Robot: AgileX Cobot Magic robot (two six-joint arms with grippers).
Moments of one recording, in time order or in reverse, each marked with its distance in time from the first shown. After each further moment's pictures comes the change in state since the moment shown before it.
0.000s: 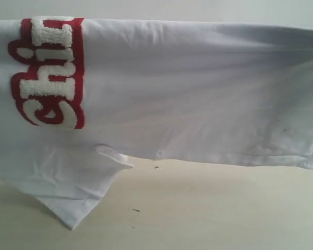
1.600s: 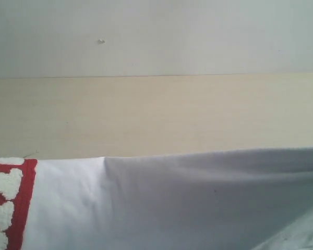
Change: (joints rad) left arm -0.239 -0.741 0.504 0.041 0.032 -0.528; right arm 0.331 -0.501 0.404 0.045 0.051 0.303
